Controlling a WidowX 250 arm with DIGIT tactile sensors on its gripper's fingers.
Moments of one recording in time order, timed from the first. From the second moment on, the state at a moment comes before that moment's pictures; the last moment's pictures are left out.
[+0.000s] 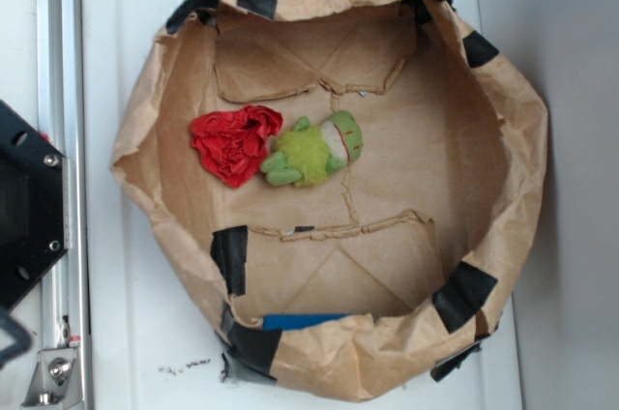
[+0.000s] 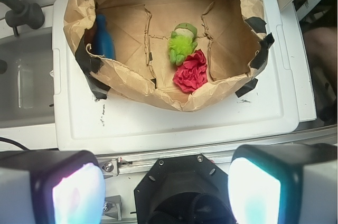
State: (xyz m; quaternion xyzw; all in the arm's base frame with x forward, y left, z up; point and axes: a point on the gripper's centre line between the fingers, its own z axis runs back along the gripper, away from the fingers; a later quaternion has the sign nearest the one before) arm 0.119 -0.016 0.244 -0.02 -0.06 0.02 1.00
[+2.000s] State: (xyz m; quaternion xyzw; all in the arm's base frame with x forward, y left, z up) arm 0.226 0.027 0.093 -0.01 0.01 -0.22 0.98
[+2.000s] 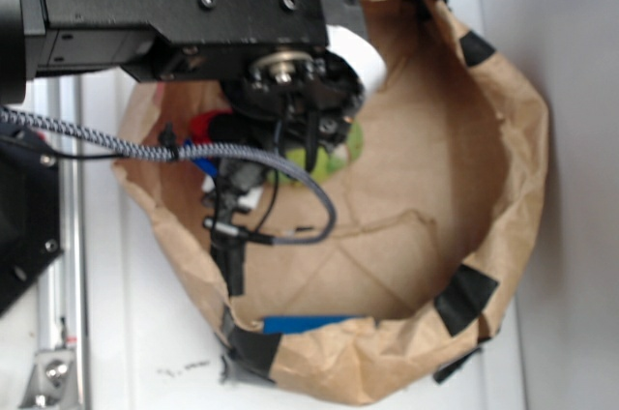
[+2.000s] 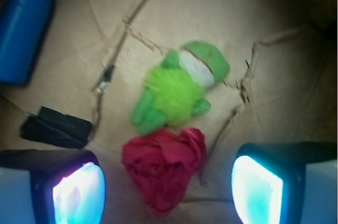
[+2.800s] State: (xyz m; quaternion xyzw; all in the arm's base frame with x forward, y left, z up) arm 0.198 0.037 0.032 -0.03 0.04 -0.21 0.98
